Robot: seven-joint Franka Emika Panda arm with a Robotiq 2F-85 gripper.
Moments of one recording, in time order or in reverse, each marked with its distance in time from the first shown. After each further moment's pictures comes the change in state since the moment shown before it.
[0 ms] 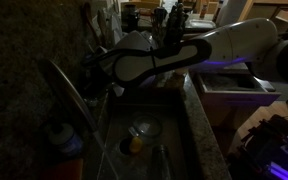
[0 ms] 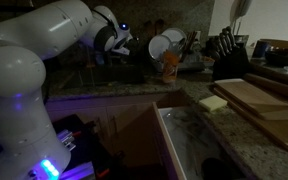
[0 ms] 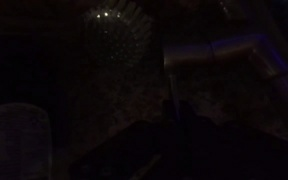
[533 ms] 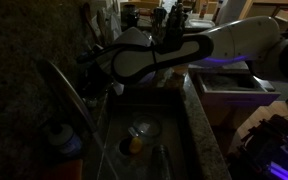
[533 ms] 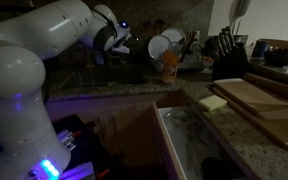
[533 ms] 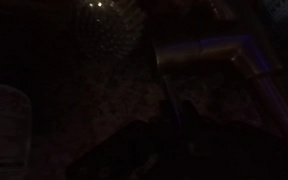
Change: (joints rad) arm -0.003 -0.006 0.028 0.012 -0.003 -0.055 -0.088
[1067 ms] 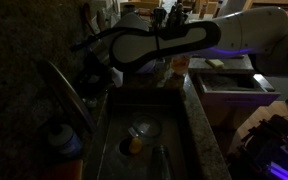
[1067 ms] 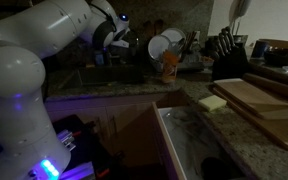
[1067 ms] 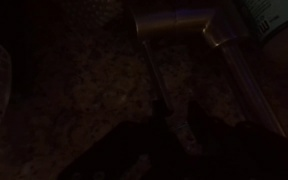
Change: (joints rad) arm -0.007 -0.047 0.023 0.015 -0.013 -0.092 -0.016
